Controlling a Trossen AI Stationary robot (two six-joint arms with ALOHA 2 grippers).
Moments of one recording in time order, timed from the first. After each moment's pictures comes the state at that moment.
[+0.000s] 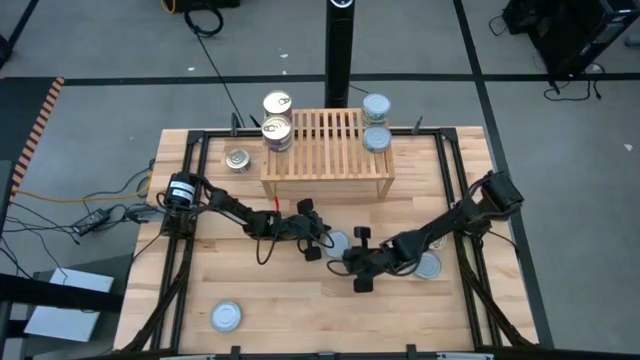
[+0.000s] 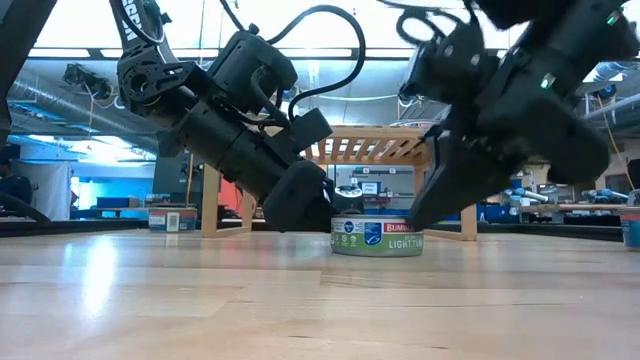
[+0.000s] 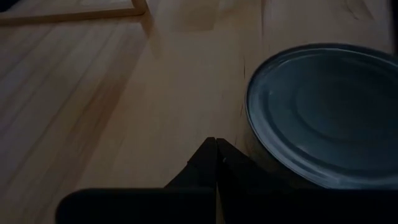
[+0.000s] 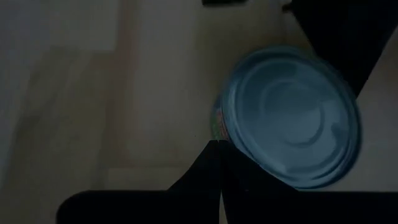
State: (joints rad) left arm -0.11 1.97 0.82 0.61 -0.31 -0.03; right arm 0.41 1.79 0.89 -0.09 0.38 0.28
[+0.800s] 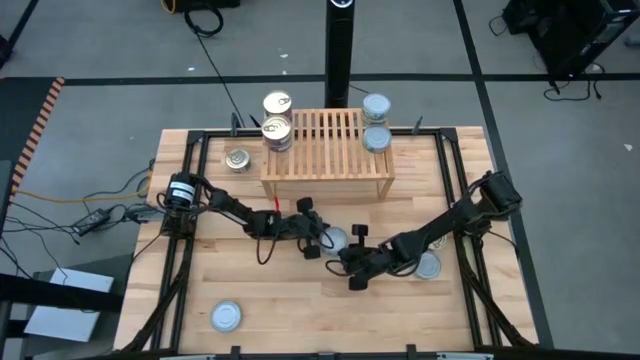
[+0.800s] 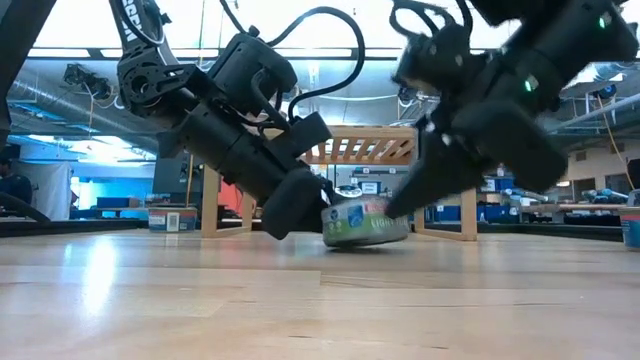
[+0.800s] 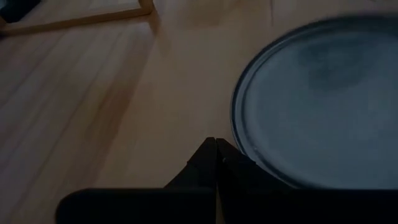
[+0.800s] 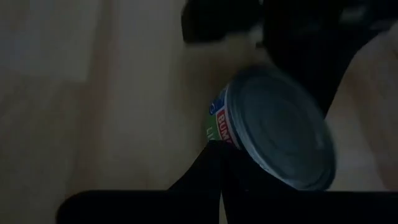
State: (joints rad) left arm -0.12 1.97 0.81 0.60 -0.32 0.03; right arm 0.39 1.80 0.91 -0.04 0.52 0.21
